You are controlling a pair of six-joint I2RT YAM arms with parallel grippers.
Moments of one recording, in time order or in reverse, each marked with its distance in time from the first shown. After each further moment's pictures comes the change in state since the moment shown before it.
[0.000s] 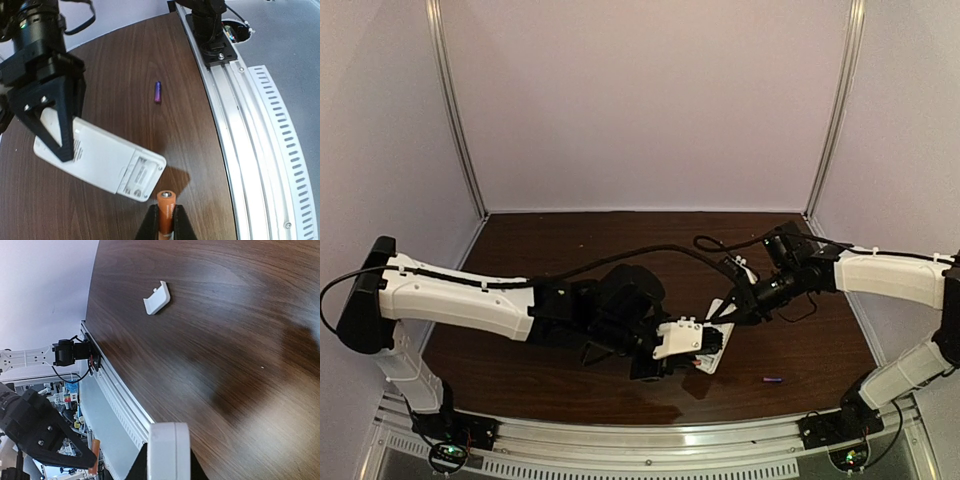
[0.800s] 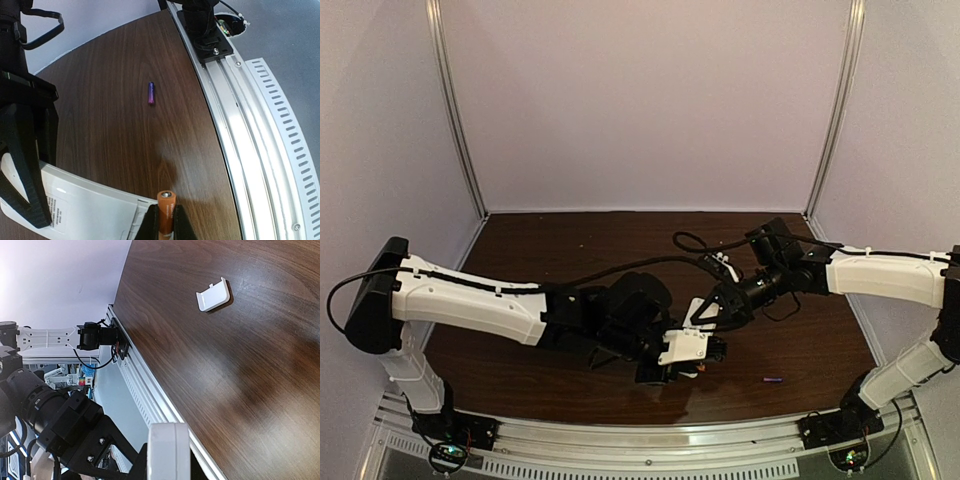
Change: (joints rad) left arm -0.010 0.050 0.000 0.047 0.018 0.059; right arm 0.131 0.033 0.054 0.127 -0.064 0.081
